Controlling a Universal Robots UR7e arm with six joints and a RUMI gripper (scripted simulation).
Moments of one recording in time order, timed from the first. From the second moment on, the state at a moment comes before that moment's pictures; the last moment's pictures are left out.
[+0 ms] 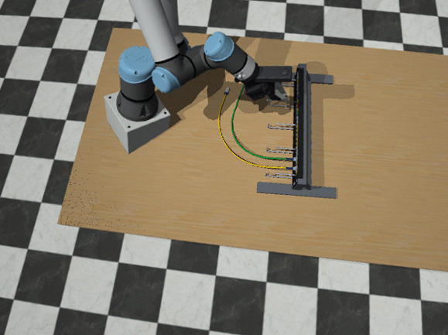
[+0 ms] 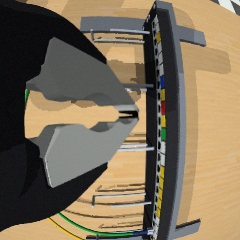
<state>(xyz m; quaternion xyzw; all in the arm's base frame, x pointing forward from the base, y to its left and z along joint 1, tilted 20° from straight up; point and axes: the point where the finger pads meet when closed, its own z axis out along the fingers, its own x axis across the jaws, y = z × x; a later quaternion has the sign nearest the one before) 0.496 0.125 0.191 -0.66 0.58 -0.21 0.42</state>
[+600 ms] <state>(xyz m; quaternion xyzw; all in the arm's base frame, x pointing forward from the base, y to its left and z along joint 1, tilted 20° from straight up) 0.510 0.131 0.181 -0.66 0.58 -0.21 0.42</state>
